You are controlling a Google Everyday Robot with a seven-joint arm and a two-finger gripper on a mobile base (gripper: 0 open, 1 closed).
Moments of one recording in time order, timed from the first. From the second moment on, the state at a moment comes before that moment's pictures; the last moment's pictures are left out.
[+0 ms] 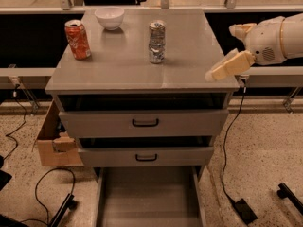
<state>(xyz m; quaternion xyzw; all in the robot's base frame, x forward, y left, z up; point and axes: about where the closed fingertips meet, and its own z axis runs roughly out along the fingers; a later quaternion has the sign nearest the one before) 0.602 -0.182 0.949 -0.48 0.72 0.14 0.48</state>
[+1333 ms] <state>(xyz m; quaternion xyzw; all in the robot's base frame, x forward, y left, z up) 0.713 -0.139 0.956 -0.39 0.64 0.25 0.61</state>
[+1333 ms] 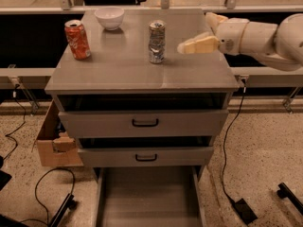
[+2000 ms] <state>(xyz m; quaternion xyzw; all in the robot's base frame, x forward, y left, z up) 0.759 -0.100 0.946 -0.37 0.62 0.29 0.63</state>
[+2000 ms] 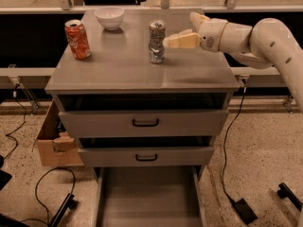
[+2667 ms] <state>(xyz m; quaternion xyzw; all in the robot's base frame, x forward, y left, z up) 0.778 -0.055 0.932 -0.37 0.61 0.33 0.62</state>
